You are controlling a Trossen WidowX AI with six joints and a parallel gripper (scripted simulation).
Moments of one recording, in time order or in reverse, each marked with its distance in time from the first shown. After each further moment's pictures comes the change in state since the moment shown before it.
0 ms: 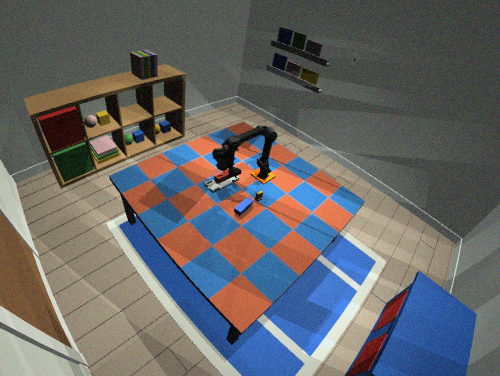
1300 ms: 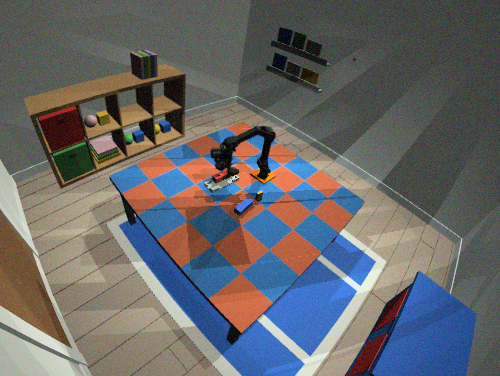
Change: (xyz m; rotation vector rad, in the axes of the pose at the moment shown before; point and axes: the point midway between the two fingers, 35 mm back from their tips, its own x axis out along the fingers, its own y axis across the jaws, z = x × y) arm 0.025 -0.029 -0.010 -0.010 0.000 -0.002
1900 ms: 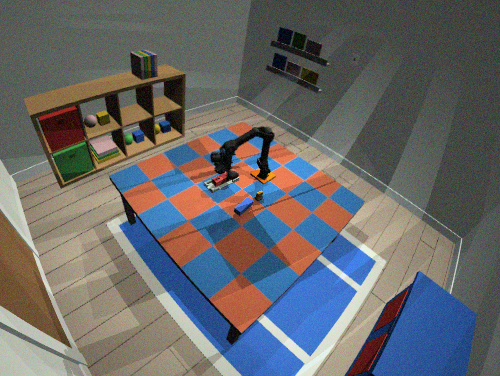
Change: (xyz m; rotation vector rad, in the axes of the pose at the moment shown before) arm 0.028 0.001 0.000 -0.004 0.001 0.001
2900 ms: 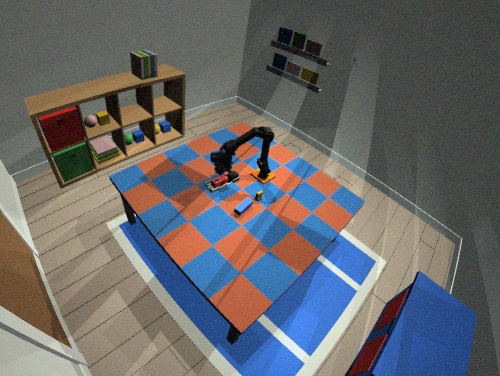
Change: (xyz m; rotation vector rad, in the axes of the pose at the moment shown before) arm 0.001 0.000 0.000 0.000 0.002 0.001
